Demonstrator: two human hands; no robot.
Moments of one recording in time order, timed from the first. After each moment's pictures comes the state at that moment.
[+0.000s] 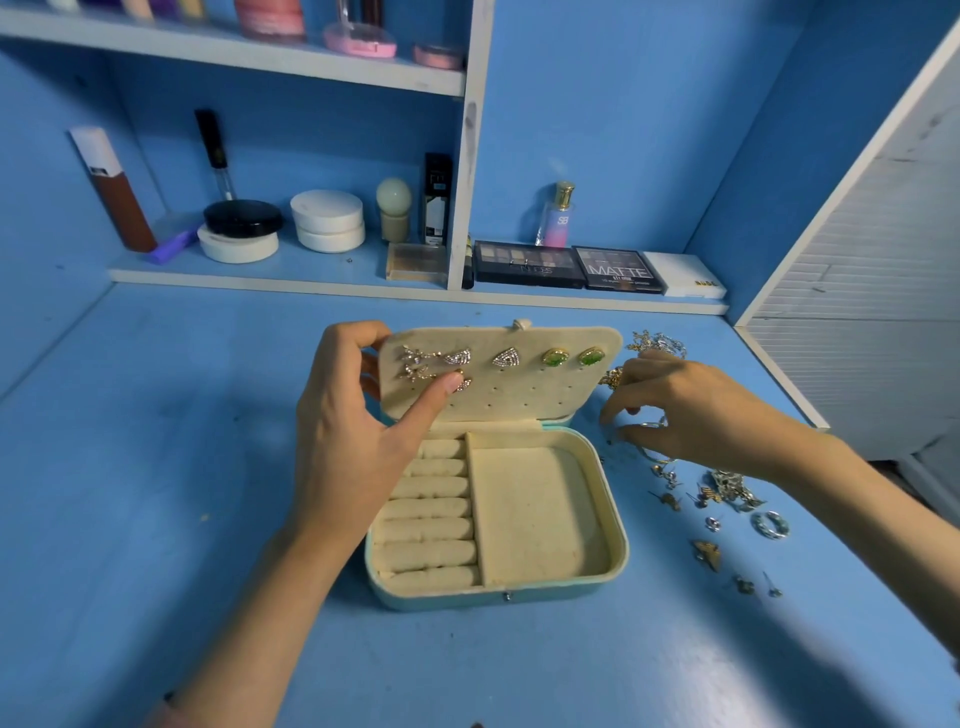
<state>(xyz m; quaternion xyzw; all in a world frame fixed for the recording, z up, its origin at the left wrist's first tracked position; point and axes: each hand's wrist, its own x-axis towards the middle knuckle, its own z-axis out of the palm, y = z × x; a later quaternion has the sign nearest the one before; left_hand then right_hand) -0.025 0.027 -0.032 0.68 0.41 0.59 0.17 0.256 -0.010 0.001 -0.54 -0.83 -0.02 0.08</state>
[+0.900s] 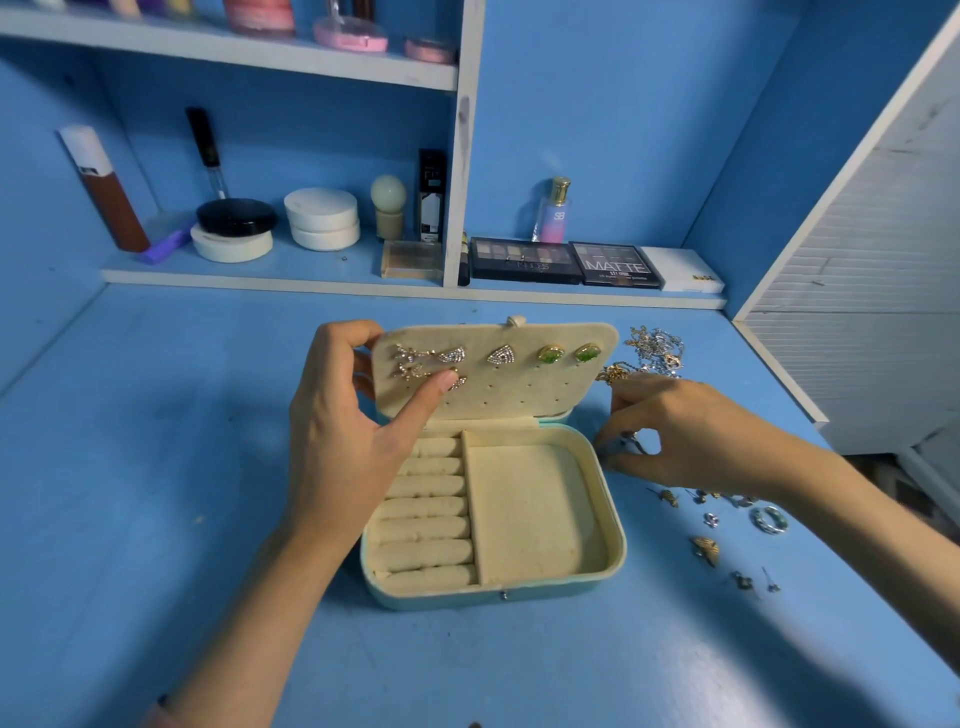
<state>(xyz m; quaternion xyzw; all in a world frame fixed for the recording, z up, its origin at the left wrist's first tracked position) -0.025 0.028 -0.033 0.68 0.41 0.59 0.17 0.244 -0.027 0.000 -0.57 -0.82 0.05 0.07</state>
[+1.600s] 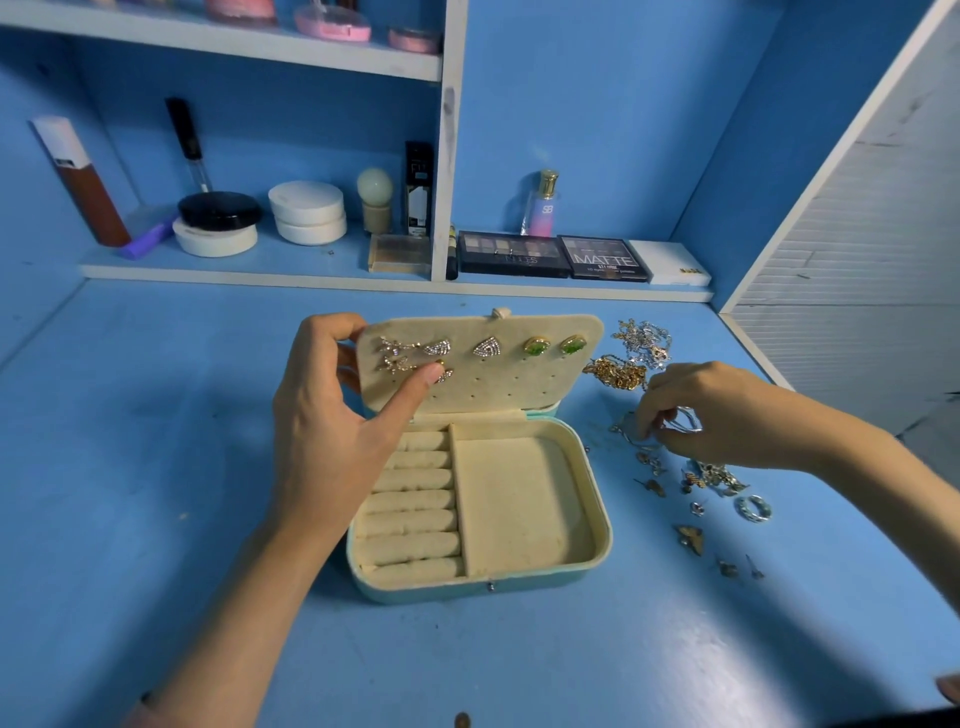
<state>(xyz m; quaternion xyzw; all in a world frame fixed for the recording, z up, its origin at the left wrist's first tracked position) -0.025 0.029 -0.033 0.68 0.41 0.59 0.17 0.274 -0.035 0.018 -0.62 -0.78 0.11 0.01</state>
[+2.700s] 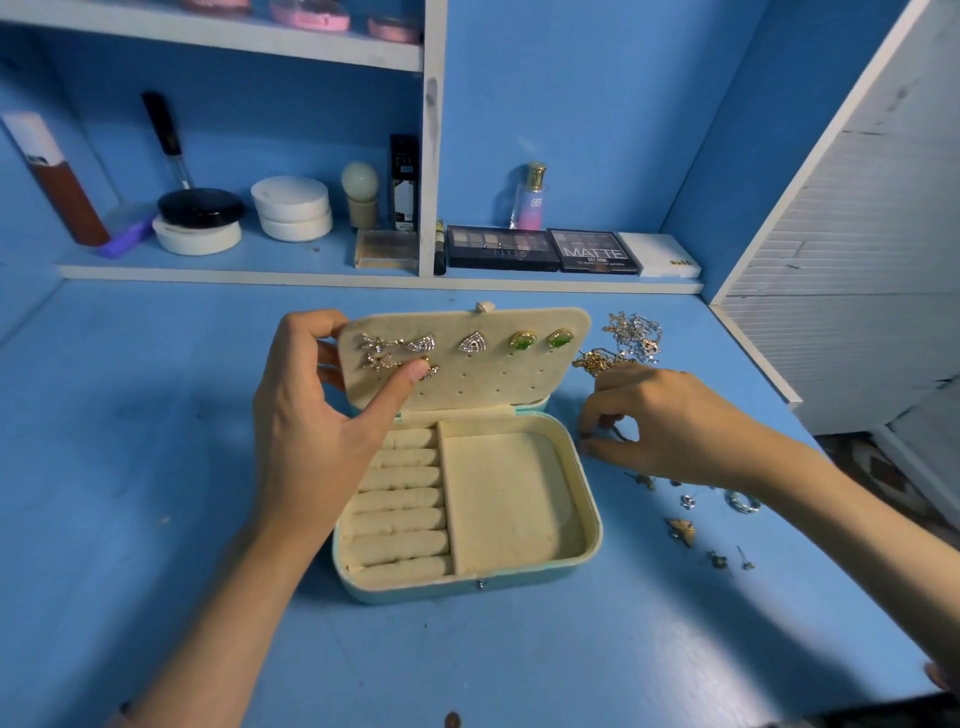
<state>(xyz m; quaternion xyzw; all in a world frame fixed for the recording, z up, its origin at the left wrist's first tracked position) -0.026 0.029 -0.034 0.68 0.42 0.58 0.17 0.244 -0.032 -0.005 -0.57 -0.82 0.03 0.09</state>
